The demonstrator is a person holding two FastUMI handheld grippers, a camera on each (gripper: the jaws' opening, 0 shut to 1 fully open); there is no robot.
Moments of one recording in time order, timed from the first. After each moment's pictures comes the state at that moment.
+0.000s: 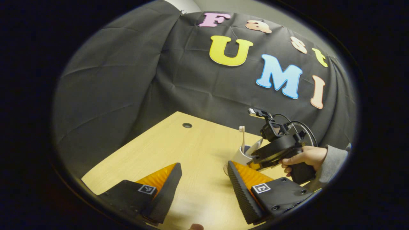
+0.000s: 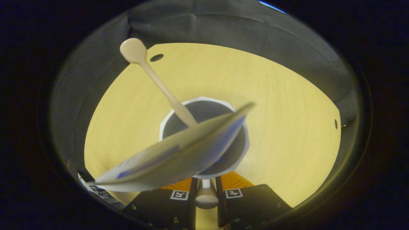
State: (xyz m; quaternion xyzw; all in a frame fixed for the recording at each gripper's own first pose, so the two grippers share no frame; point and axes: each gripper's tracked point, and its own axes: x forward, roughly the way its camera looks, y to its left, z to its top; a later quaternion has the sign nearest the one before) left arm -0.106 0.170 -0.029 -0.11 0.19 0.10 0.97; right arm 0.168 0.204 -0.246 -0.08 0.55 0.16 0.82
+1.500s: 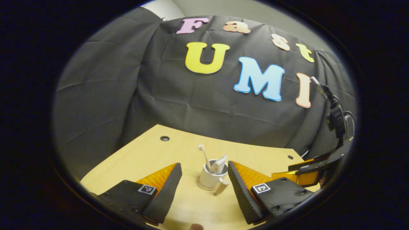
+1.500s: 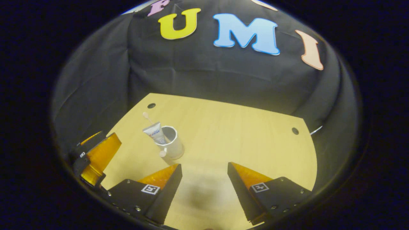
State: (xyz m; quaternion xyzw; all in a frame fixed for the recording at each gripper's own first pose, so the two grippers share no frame) left arm -0.050 0.045 0.034 -0.08 0.14 0.04 0.99; right arm 0.092 0.042 -0.070 -0.03 0.31 0.11 0.94
